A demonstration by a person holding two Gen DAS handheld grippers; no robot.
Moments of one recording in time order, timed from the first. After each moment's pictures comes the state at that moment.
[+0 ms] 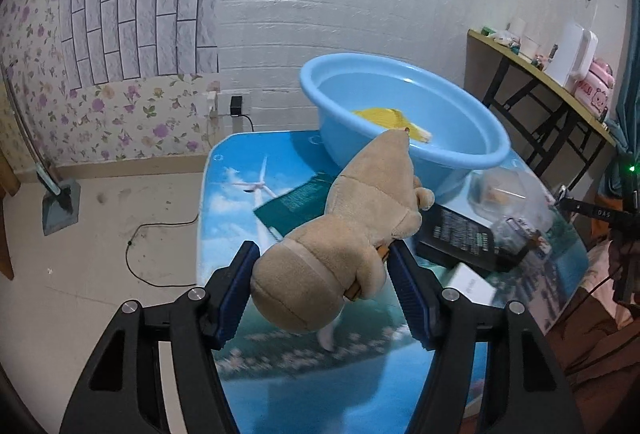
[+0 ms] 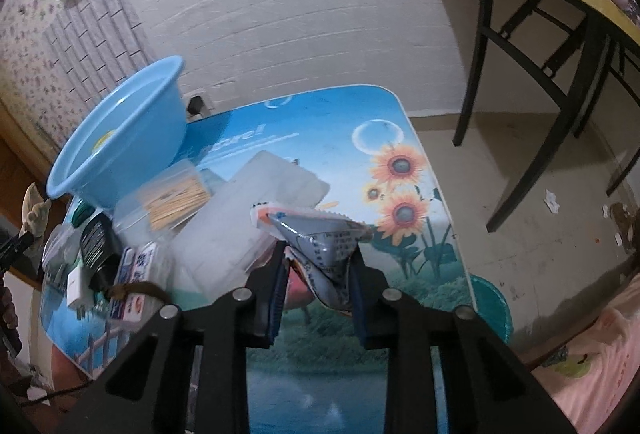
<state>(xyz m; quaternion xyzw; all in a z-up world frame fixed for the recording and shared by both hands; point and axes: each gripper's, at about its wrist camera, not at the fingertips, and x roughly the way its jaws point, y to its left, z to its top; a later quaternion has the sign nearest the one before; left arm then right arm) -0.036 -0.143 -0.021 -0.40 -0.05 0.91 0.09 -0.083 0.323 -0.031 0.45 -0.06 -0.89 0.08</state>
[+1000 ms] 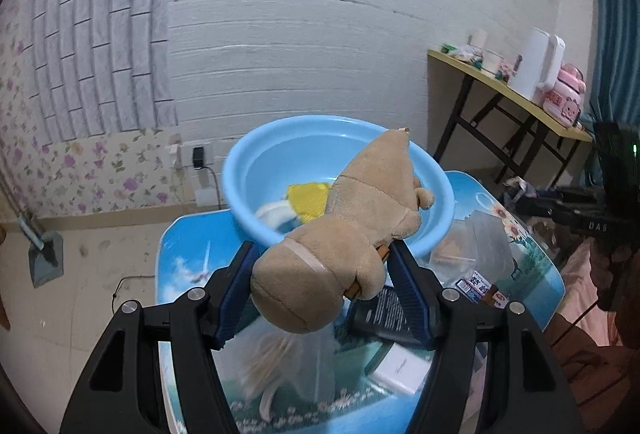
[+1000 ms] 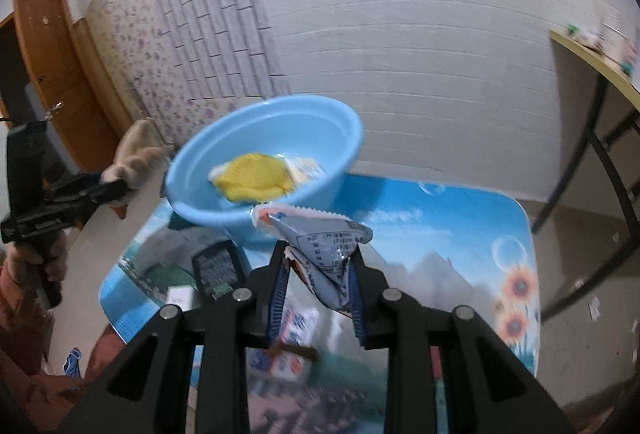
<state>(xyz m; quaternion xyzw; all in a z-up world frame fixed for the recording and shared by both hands) -0.079 -0.081 0.036 -0.35 -0.02 0.92 0.14 -0.099 0.217 0.046 0.38 0.01 -0.88 0.27</state>
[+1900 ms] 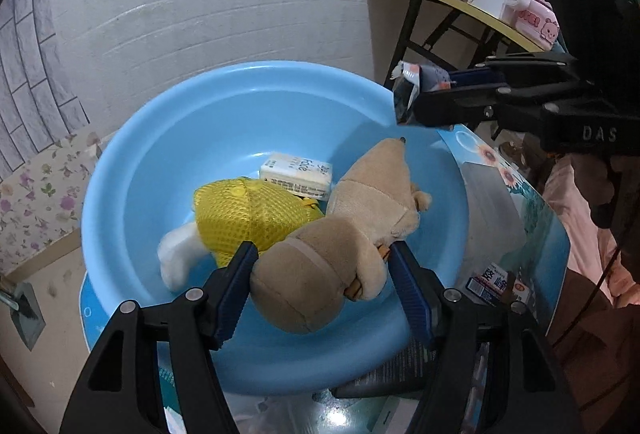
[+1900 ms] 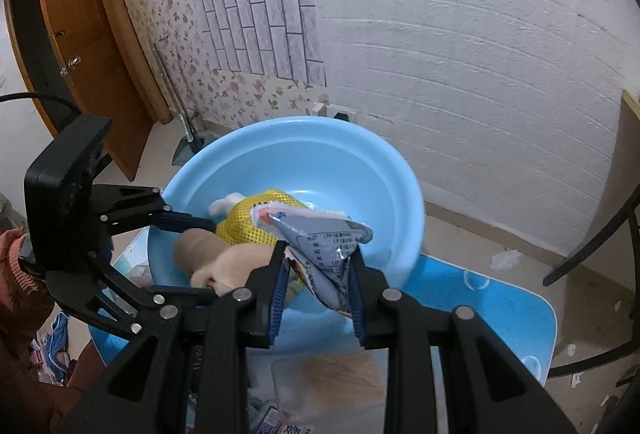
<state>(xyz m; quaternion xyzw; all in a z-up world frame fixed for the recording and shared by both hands) -0.172 -0.018 -0.011 -0.44 0.06 0.86 0.26 -0.188 0.150 0.051 0.41 0.08 -0.85 0.32</state>
